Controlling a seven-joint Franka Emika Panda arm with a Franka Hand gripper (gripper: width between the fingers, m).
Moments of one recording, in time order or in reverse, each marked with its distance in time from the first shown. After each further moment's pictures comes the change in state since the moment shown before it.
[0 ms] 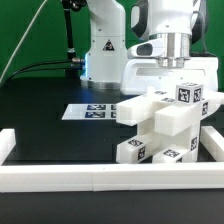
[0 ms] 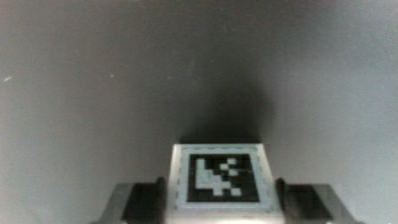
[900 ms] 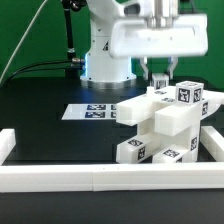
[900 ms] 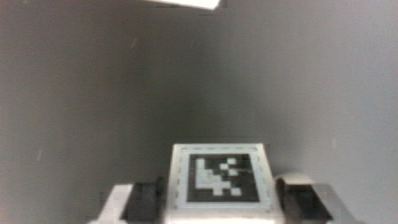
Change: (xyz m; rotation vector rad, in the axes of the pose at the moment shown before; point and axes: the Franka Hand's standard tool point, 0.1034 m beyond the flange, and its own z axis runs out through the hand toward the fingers) arm 0.061 0.047 -0.099 0.067 -0.037 -0.080
